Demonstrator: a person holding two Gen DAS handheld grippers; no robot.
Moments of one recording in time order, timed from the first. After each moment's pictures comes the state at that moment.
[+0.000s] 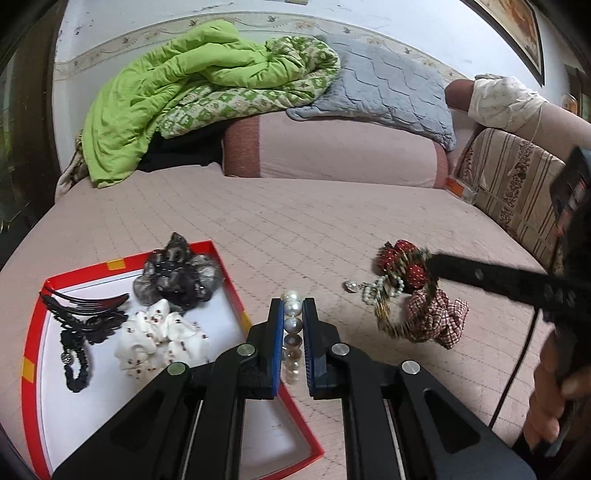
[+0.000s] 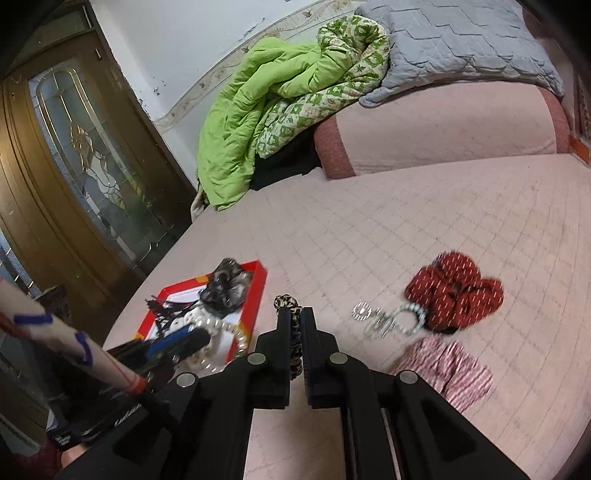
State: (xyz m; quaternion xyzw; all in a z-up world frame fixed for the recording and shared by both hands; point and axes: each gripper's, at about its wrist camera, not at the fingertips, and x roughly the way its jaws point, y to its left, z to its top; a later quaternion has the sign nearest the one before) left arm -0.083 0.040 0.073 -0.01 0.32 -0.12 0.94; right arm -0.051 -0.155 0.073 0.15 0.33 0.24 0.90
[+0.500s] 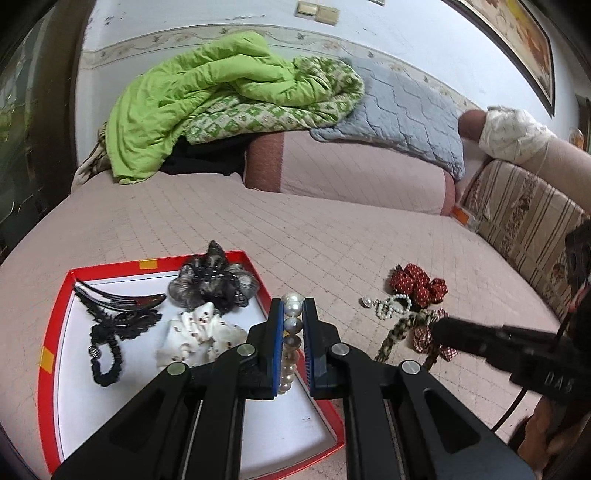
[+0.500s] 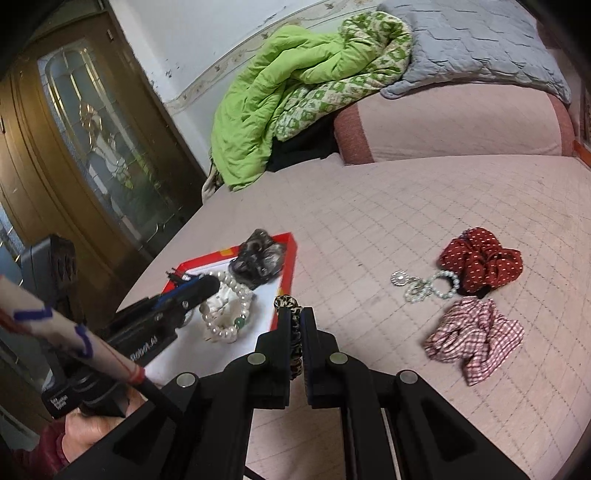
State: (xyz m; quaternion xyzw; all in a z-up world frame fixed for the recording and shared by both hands) left arm -0.099 0.083 0.090 -0.06 0.29 -0.11 0.95; right arm -0.089 -0.106 0.080 0.12 0.35 0.24 0.90
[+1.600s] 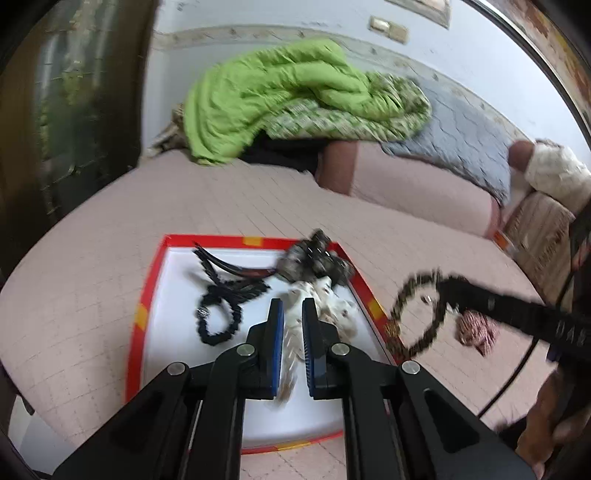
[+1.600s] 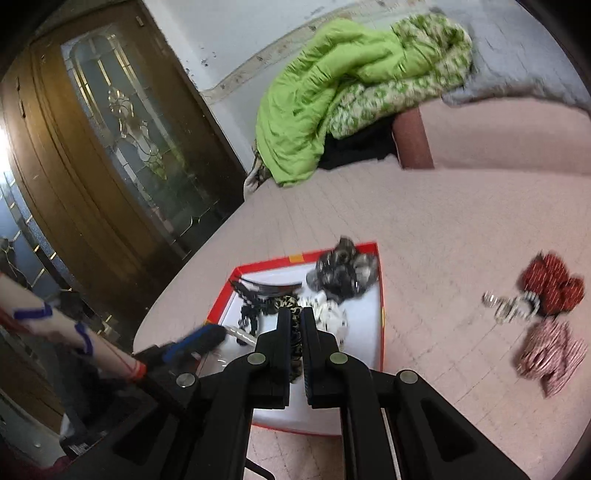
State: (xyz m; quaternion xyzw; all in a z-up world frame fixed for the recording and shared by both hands) left arm -0.148 0.170 0.093 -0.11 0.29 0.00 0.95; right arm -0.087 -0.017 0.100 0.13 0.34 0.30 0.88
